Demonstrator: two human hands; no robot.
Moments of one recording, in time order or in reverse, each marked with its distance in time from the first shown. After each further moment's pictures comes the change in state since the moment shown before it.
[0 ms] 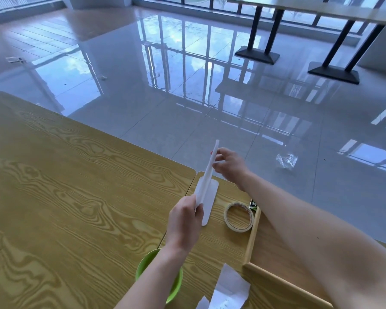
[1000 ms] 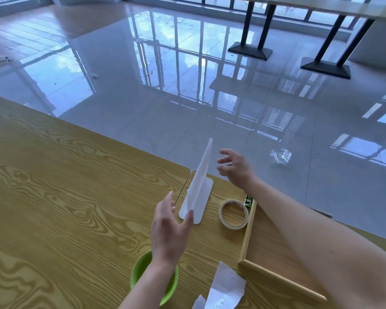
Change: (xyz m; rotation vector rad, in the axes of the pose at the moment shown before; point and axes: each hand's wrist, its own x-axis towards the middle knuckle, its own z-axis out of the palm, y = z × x) left_hand -0.024 -0.015 -0.007 -0.181 0.089 -0.204; right_hand -0.018 0.024 -0.023 -0.099 0.099 -0.053
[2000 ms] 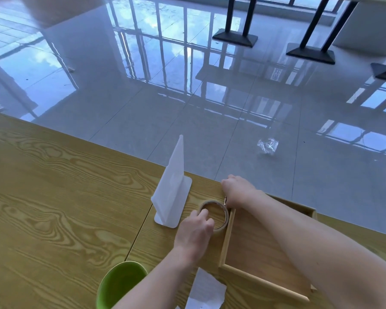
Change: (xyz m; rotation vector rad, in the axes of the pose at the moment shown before) left_hand 0.001 0.026 0.115 0.659 -0.580 0.588; right_hand -0.004 0.082 -0.028 -1.010 -0.357 0.029
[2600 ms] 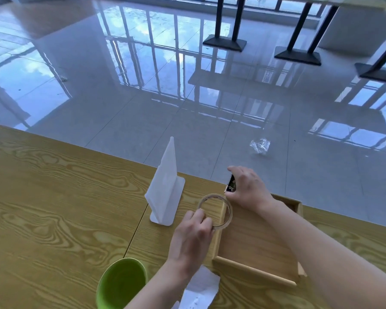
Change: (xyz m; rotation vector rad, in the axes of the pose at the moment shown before) left_hand -0.034 0.028 -0.039 -0.163 0.201 0.011; right_hand -0.064 0.029 -0.008 0.392 0.454 0.023
